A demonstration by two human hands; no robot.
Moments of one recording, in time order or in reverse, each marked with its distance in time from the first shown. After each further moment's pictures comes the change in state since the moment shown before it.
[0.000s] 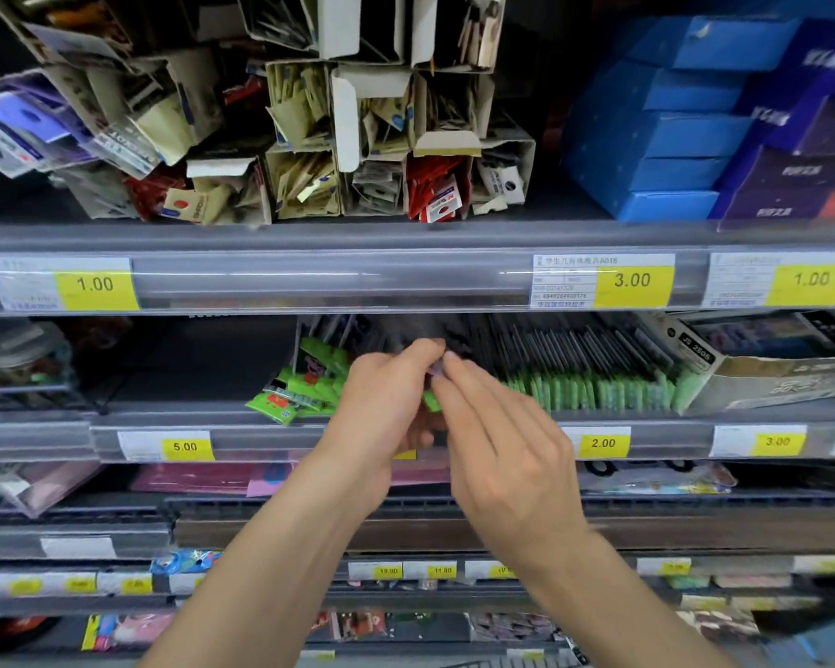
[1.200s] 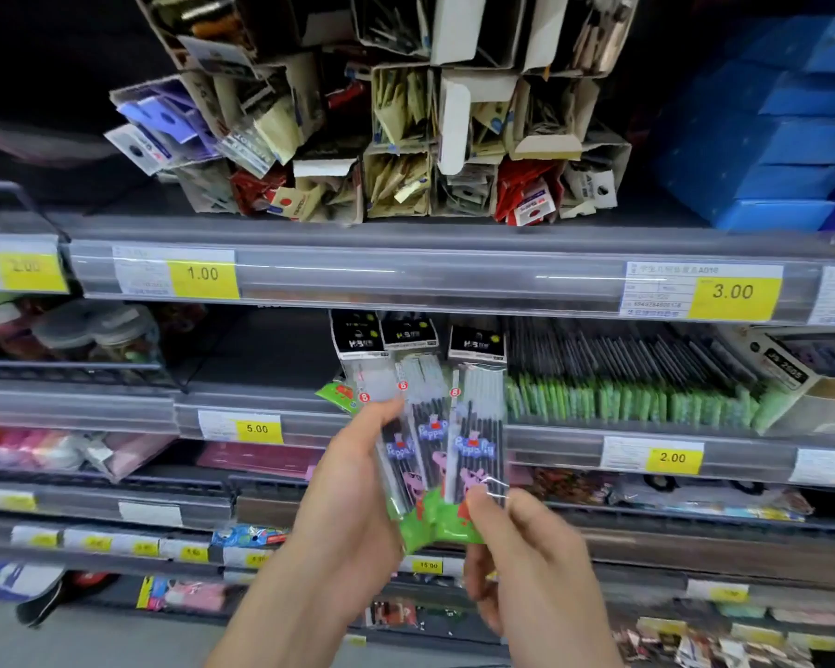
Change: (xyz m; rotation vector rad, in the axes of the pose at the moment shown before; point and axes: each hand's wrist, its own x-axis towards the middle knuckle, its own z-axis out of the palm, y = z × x) left_hand -0.045 -0.037 -0.070 -0.472 -0.167 -0.210; right_hand 0.005 -0.082 -0.051 1.074 -0.539 1.467
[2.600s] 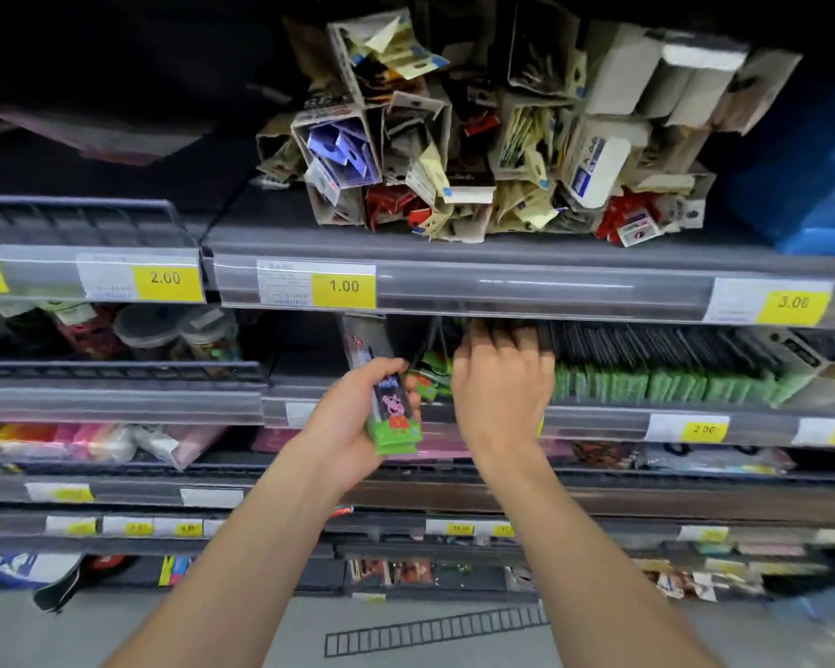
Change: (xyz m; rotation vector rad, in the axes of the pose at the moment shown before) left_hand 0.034 0.083 -0.094 -0.107 0.059 -0.118; right_hand 0.107 -0.037 0.118 -1.217 0.750 -0.772
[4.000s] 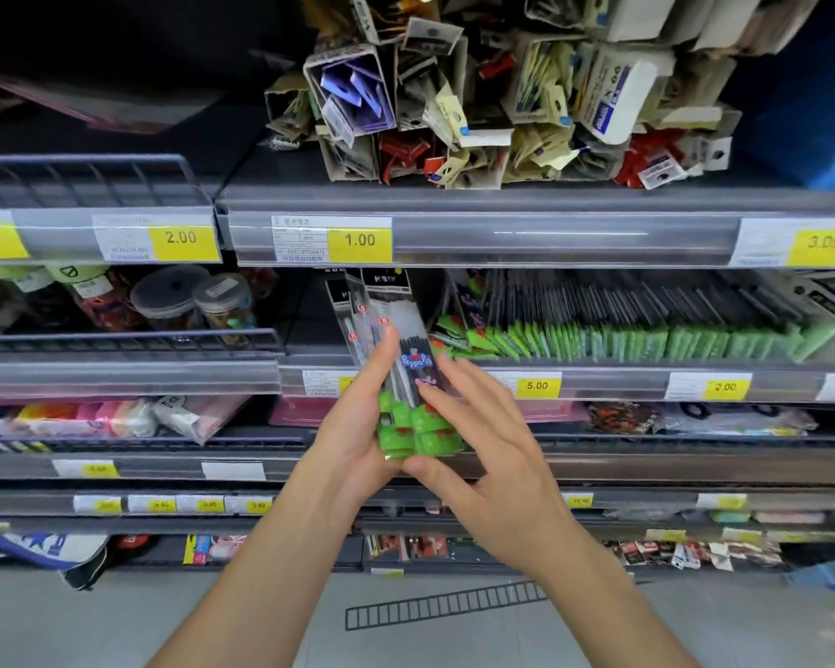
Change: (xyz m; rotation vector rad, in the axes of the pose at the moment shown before) left_hand -0.022 -0.034 -0.033 -0.020 -0.233 0.021; right_hand -0.098 0.008 -0.048 0.820 -0.318 -0.318
